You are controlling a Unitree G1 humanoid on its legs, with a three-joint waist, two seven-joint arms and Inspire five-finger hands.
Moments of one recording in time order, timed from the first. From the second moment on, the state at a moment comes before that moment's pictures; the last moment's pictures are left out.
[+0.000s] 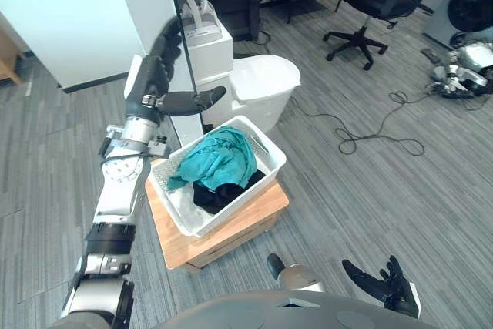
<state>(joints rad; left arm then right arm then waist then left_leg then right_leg) -0.20 0.38 0.09 0.01 -0.29 -0.24 -0.09 0.45 -0.07 -0.40 0.70 0.12 -0.34 0.06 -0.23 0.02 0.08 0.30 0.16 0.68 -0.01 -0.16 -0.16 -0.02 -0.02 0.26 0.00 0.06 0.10</state>
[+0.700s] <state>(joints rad) 0.36 0.20 0.51 0.68 -0.40 -0.04 -0.02 0.36 -0.08 -0.46 0.91 0.03 -0.19 -0.02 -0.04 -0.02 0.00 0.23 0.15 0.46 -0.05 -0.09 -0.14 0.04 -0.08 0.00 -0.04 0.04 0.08</state>
